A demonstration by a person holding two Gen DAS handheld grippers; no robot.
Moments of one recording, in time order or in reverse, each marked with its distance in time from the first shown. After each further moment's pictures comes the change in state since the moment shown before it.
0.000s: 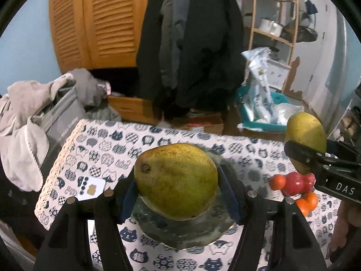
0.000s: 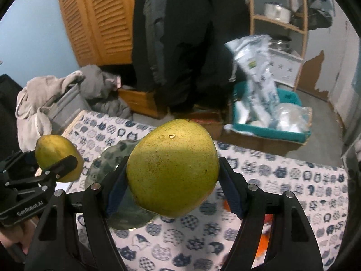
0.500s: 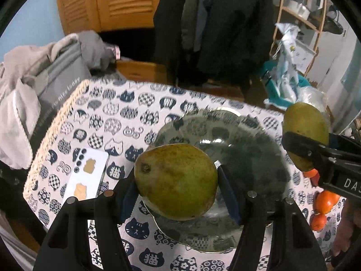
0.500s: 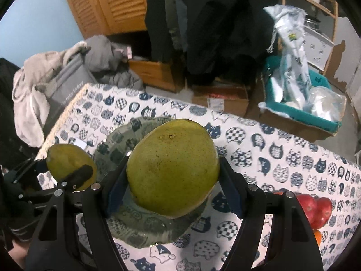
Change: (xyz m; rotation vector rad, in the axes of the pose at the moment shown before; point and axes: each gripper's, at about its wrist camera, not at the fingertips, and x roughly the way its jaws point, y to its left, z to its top) left arm 0.083 0.049 -0.035 -0.071 0.176 0.033; right arm 0.094 0.041 -0.008 -0.022 0.171 0.060
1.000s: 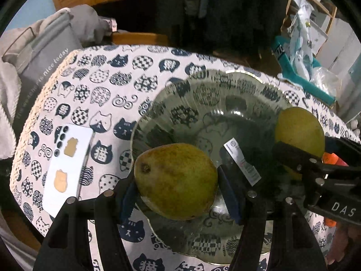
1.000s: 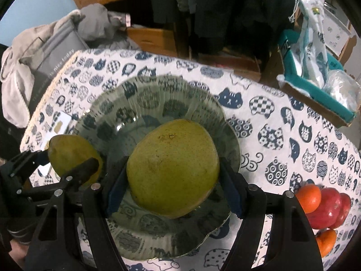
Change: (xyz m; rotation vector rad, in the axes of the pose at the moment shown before) left arm 0.062 0.001 -0.016 0.000 0.154 0.005; right arm 0.073 0.005 -0.022 -0.018 0.172 -0.001
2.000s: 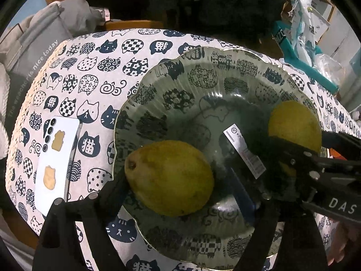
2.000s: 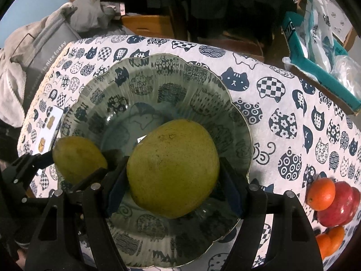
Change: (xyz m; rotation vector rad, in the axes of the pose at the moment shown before) left arm 0.021 -0.008 -0.003 0.025 0.072 0.002; right arm 0.027 -0.004 -0.003 0.037 0.079 0.016
